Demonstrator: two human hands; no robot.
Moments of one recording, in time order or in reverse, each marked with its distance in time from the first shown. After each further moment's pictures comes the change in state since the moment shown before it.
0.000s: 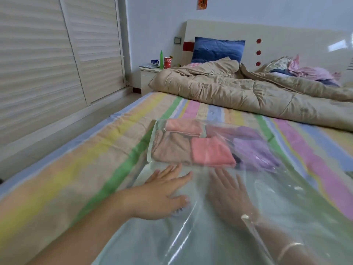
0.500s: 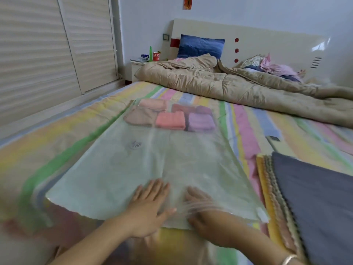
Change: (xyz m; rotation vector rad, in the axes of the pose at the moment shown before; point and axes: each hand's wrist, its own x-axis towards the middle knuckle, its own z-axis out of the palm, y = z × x) left_hand -0.091 0.170 0.192 0.195 0.007 -0.239; right_hand -0.277 0.030 -0.127 0.340 -0.172 -0.324
